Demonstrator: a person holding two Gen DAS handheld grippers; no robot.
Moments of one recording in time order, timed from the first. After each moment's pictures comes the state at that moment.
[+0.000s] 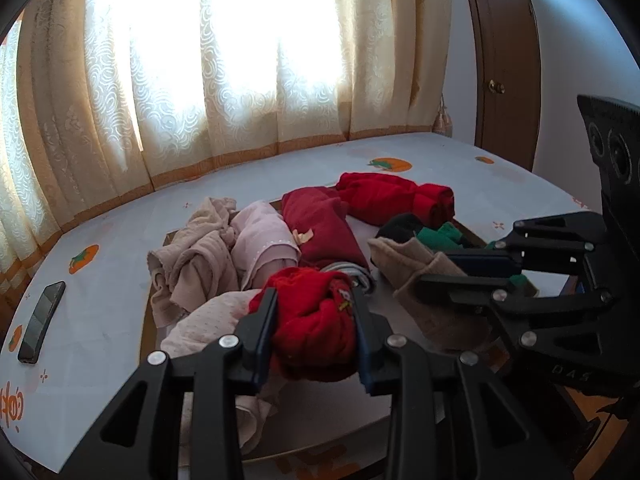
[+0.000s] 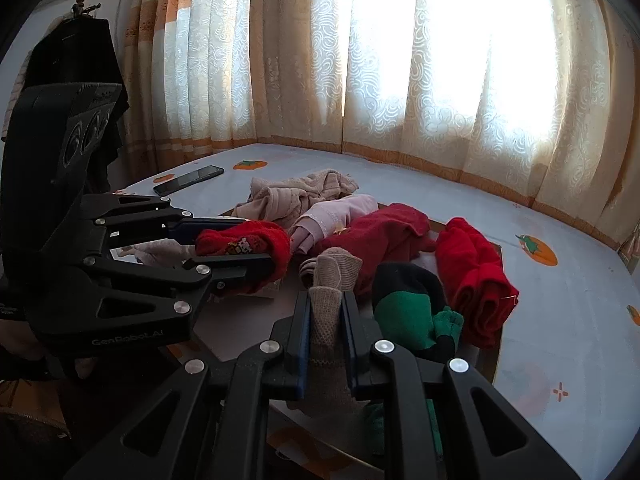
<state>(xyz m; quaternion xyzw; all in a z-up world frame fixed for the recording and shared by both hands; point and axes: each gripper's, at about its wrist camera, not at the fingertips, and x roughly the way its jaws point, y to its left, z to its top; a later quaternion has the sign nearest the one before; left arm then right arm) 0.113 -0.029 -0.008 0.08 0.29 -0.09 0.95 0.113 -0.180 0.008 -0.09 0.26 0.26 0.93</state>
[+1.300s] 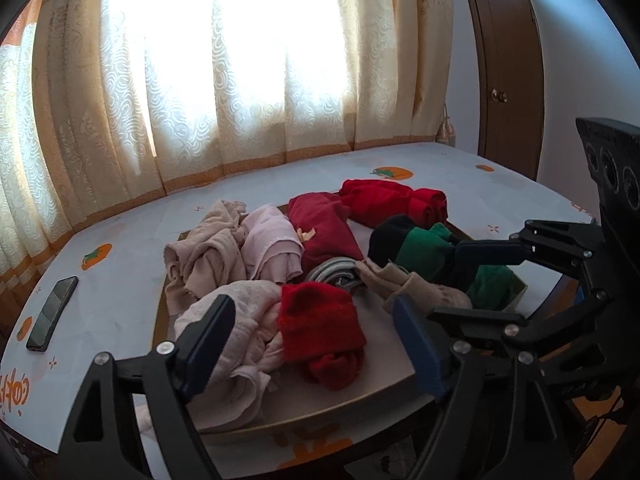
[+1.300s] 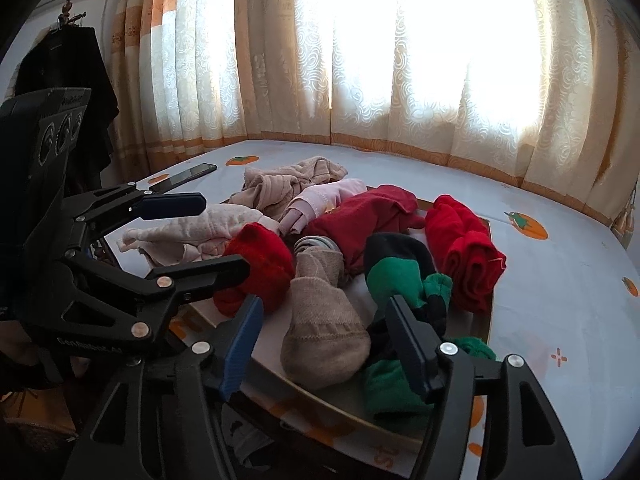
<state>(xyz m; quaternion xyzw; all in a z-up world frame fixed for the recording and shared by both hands) 0.085 -0.027 -0.005 0.07 0.26 -0.08 0.96 0.096 -0.190 0.004 -0.07 0.27 0.24 0.93</state>
